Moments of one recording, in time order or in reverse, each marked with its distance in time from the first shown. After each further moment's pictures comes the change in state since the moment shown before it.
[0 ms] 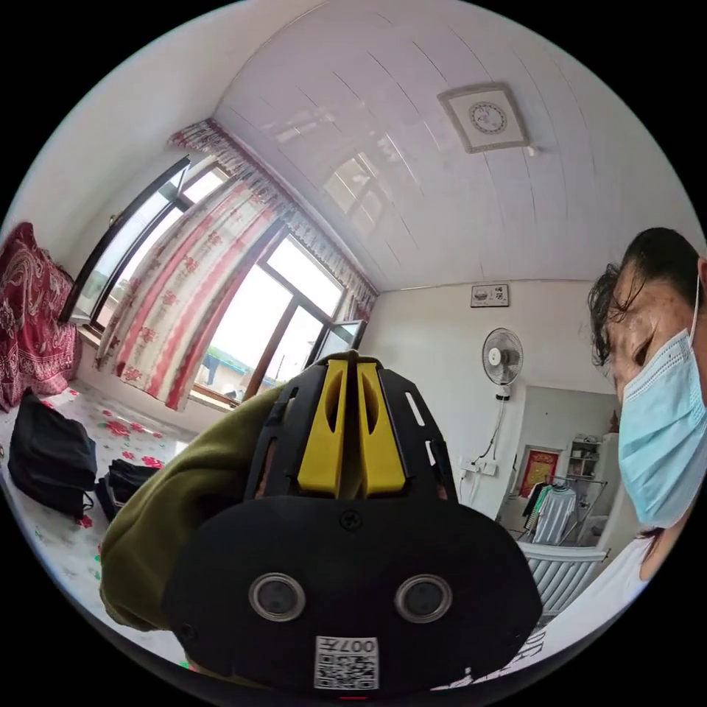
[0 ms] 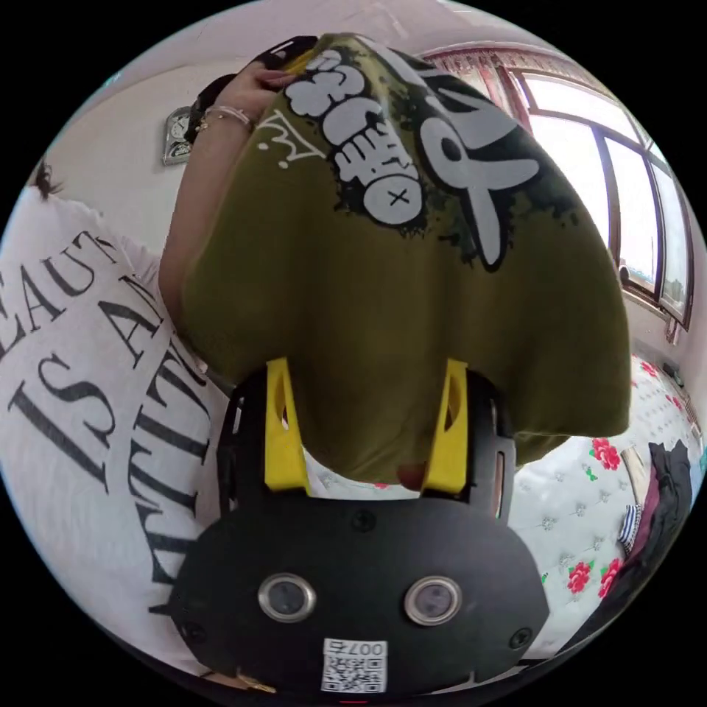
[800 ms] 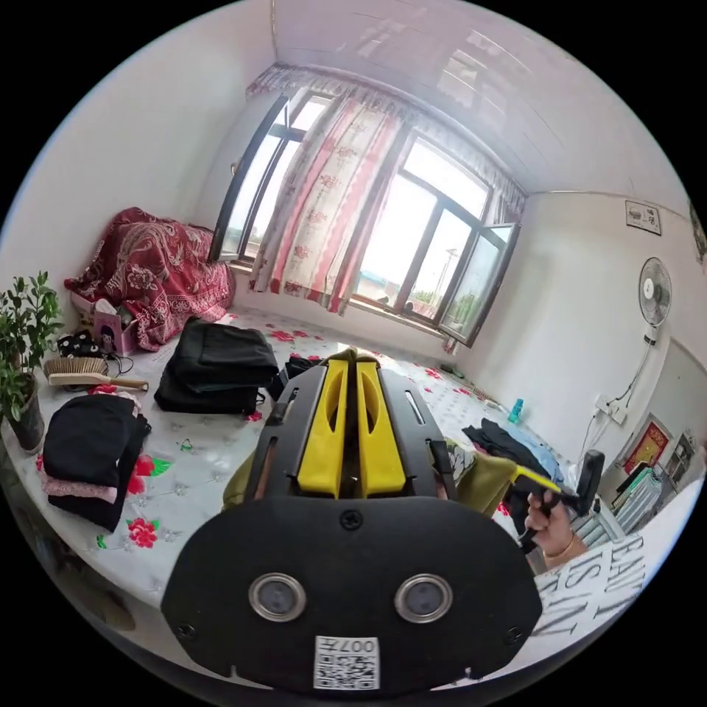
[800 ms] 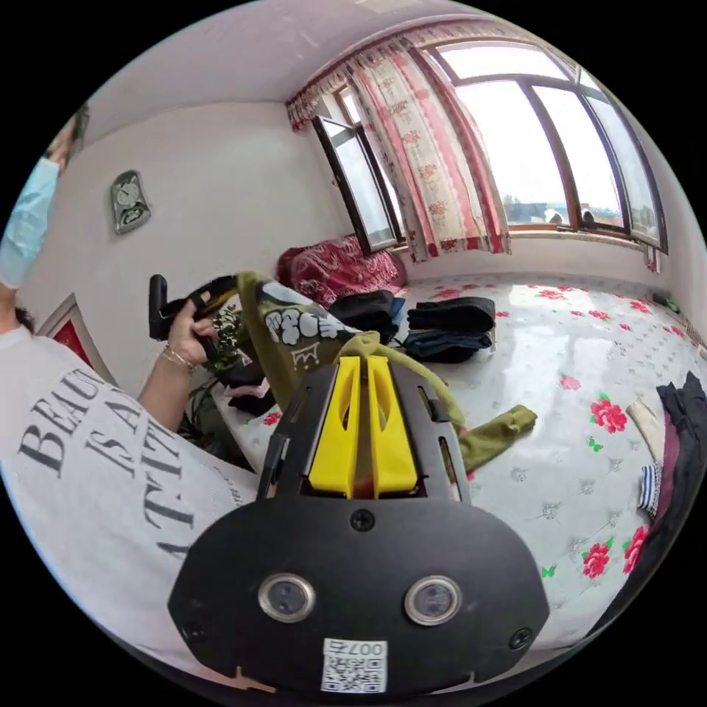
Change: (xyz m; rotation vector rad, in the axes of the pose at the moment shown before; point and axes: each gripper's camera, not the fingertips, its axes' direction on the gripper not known) left arm -0.096 0.086 -0.007 -0.426 -0.551 -0.029; right arm 0.073 -0.074 -0.038 0.123 -0.020 0.158
